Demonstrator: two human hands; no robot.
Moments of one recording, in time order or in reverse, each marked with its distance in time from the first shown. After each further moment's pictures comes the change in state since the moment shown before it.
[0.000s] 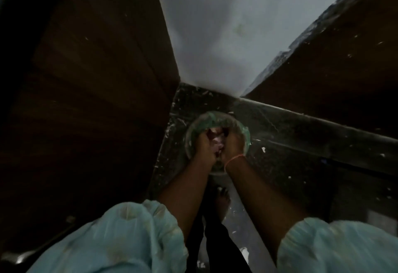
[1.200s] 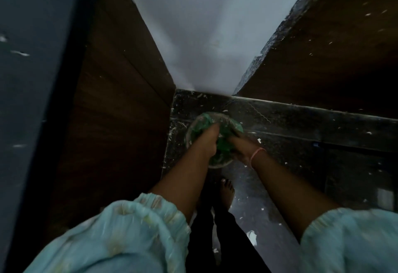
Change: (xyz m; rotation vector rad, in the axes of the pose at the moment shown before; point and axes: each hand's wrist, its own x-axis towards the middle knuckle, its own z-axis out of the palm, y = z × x) left_hand -0.054 0.020 0.035 0.610 -0.024 -0.104; right_hand -0.012 -0.052 -0.067 -0.699 -0.272 0.077
